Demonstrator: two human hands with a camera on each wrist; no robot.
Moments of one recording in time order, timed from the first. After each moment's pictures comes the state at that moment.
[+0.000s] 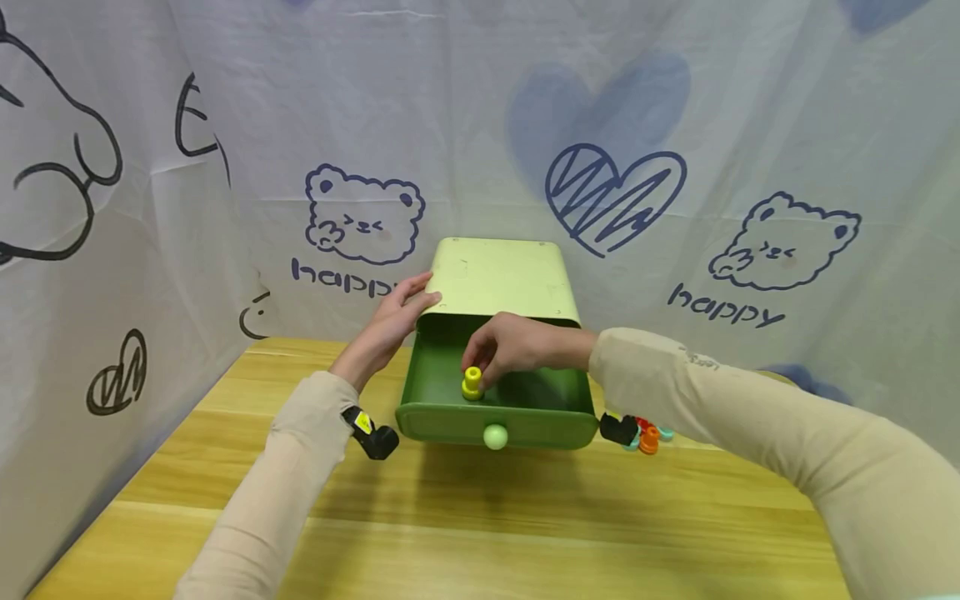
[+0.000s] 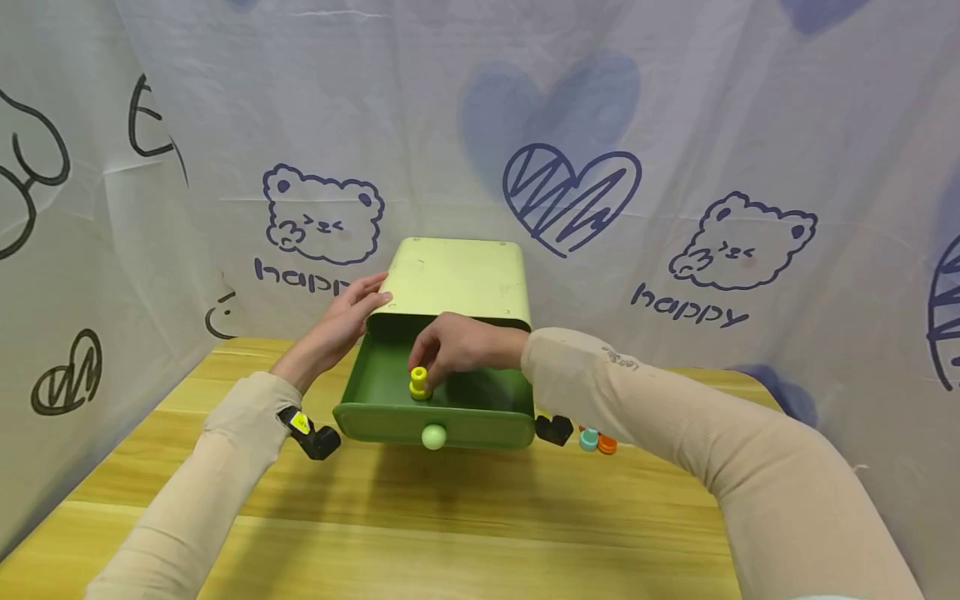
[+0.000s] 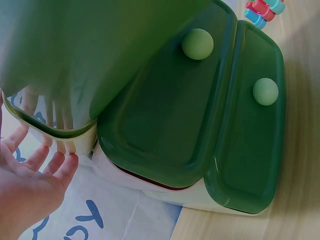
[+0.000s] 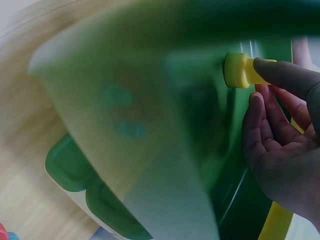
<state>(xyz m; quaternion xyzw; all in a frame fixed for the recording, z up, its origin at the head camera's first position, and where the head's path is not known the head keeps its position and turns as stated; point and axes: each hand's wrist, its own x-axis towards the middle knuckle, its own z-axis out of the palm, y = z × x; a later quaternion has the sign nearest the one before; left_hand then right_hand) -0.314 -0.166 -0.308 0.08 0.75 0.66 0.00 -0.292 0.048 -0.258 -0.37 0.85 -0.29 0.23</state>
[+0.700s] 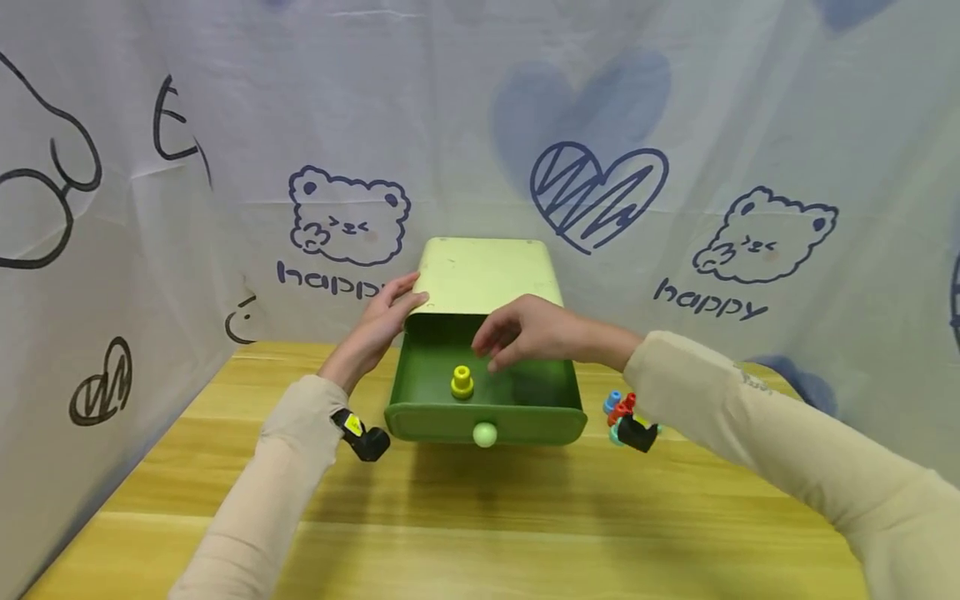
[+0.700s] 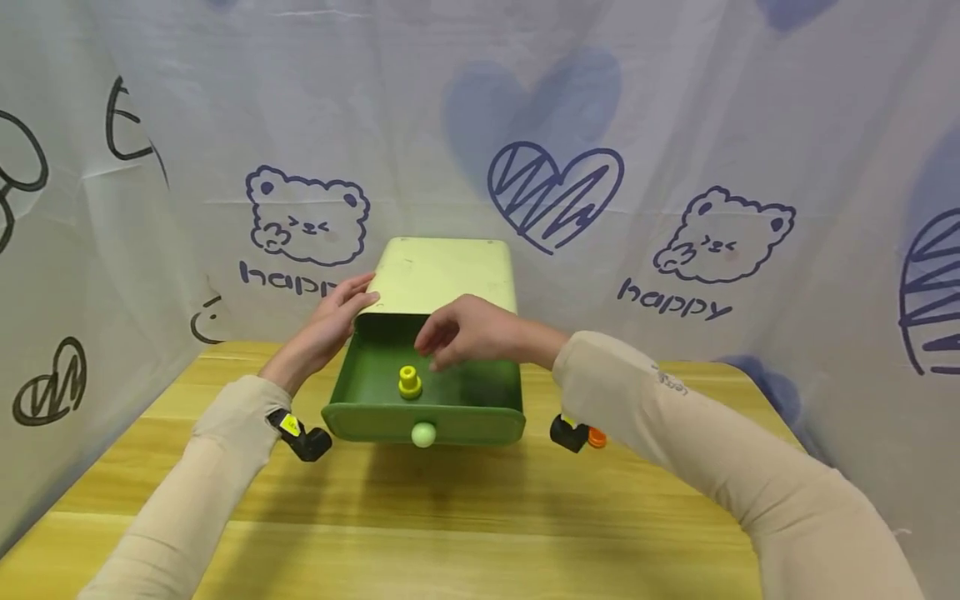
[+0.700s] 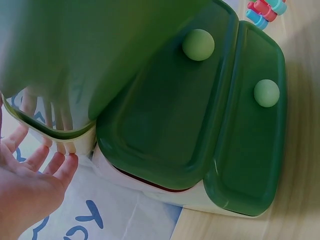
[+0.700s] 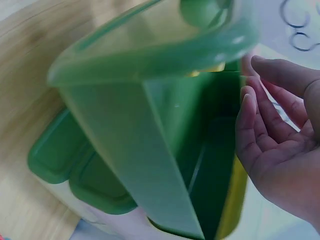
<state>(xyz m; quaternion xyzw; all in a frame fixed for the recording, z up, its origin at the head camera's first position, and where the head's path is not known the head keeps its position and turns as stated) -0.316 -0.163 -0.308 0.08 0.74 0.66 0.00 -0.276 0.087 -0.238 -0.37 0.84 -0.35 0.17</state>
